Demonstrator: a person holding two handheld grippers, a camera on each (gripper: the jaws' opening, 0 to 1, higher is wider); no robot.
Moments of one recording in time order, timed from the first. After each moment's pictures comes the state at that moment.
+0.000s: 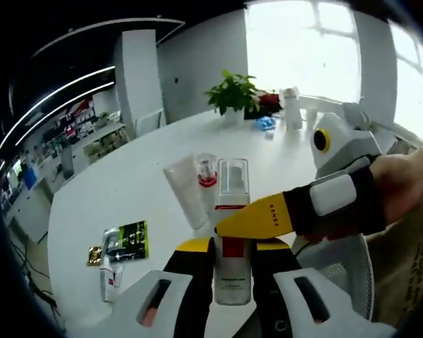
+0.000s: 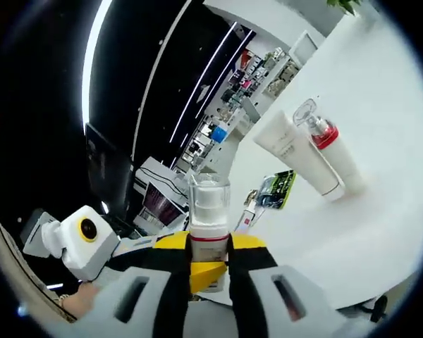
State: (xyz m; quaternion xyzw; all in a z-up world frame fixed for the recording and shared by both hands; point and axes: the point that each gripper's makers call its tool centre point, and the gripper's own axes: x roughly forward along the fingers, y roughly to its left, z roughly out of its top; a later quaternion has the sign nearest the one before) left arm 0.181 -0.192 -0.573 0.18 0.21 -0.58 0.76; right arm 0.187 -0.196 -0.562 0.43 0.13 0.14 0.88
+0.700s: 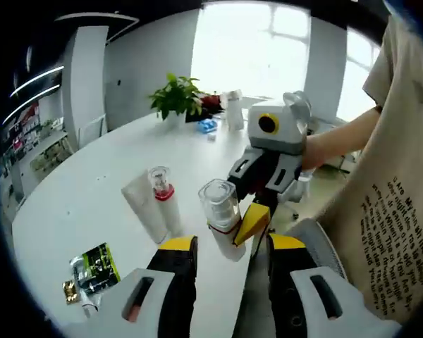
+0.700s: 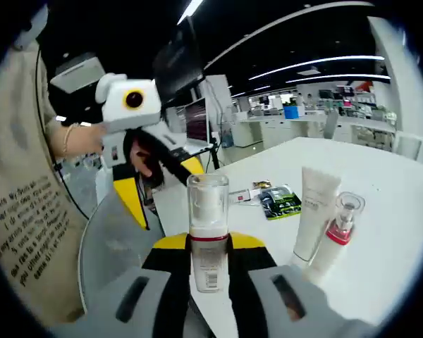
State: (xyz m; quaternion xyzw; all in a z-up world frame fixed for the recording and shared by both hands) left arm 0.158 -0.202 -0.550 0.19 0.21 -0.74 0.61; right arm 0.164 -0.207 -0.581 -0.05 0.18 0.40 0.89
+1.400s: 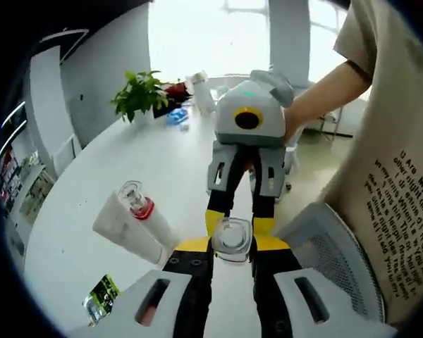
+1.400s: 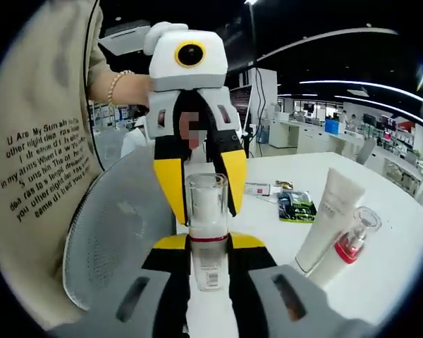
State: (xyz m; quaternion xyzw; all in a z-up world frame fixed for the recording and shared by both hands) left arm 0.145 -0.238 -0.579 0.29 0.19 -0.77 0.54; right arm 0.156 -0.214 -0.610 -0.10 0.16 0.47 0.86
